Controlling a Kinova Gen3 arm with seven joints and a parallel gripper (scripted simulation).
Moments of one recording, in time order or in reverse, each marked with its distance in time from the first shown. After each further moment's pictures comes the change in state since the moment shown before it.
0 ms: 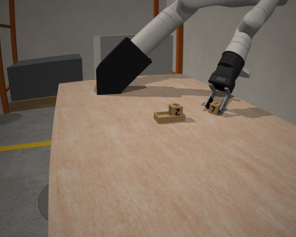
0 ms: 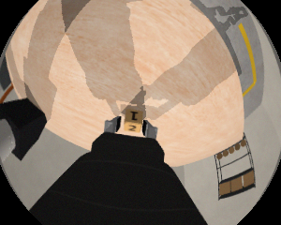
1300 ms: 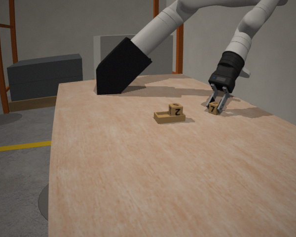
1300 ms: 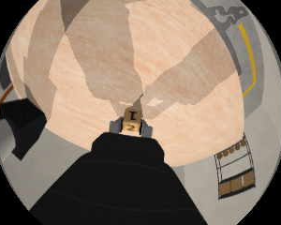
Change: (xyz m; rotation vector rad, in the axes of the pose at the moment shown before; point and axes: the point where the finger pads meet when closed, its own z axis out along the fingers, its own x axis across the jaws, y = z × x) arm 0.000 0.000 0.000 0.000 0.000 0.000
